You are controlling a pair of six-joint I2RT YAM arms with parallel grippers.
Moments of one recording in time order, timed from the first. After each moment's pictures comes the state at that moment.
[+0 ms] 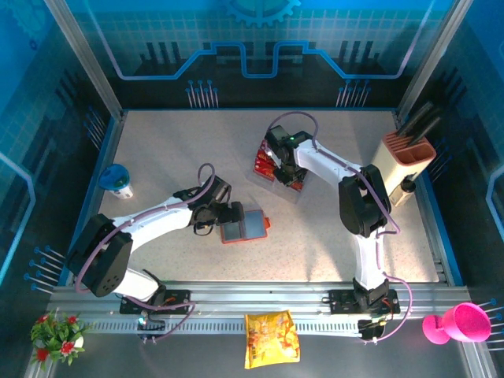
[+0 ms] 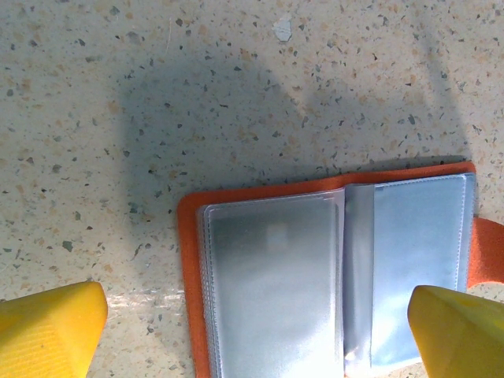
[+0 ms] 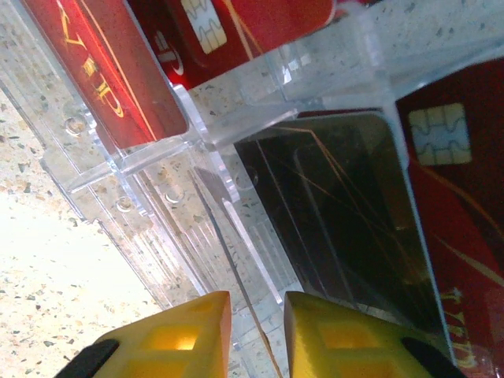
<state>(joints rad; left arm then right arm) -0.58 1.45 0.81 -0.51 0.00 -0.79 0.53 2.05 1.69 -1.04 0.23 -0.07</state>
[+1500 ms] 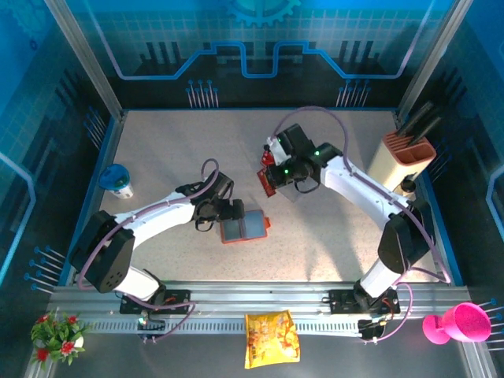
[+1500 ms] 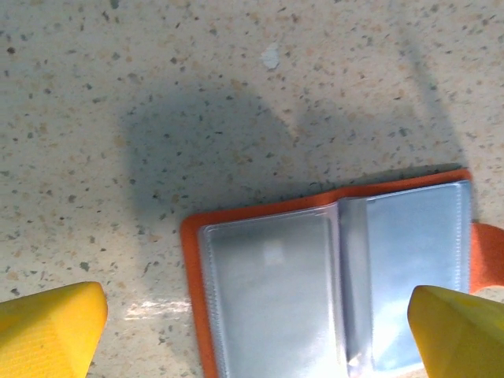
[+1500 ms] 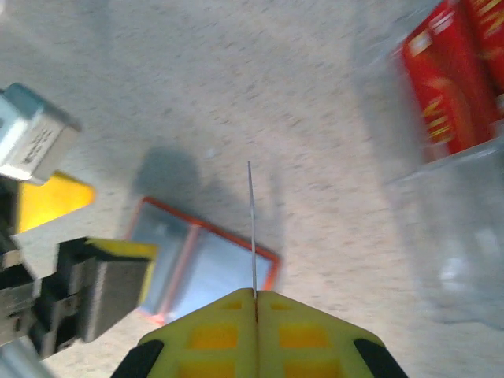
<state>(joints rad) -0.58 1.49 0.88 -0.57 -0.04 -0.72 0.59 1.62 1.38 -0.73 -0.23 0.24</state>
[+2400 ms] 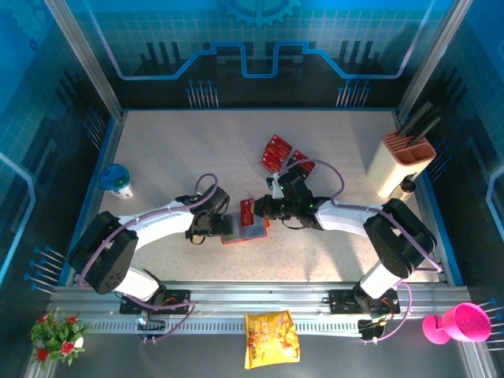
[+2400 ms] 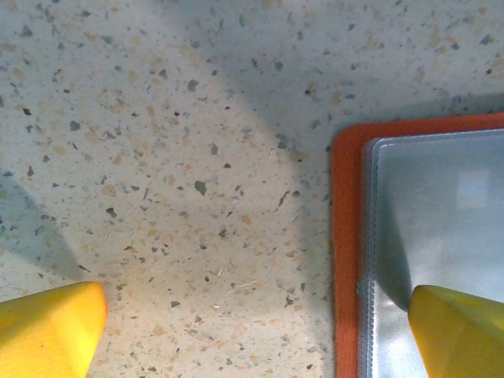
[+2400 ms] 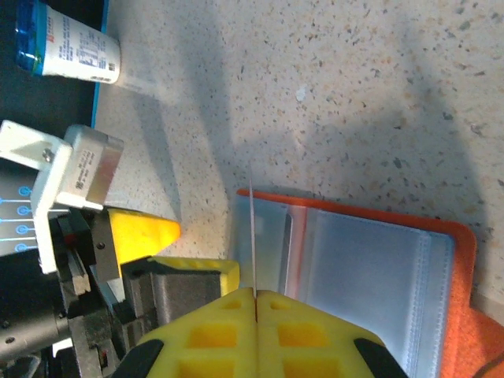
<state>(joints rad) -0.59 1.48 0.74 -0.61 -0.10 -0.75 0.68 1.61 0.76 0.18 -0.42 0.82</state>
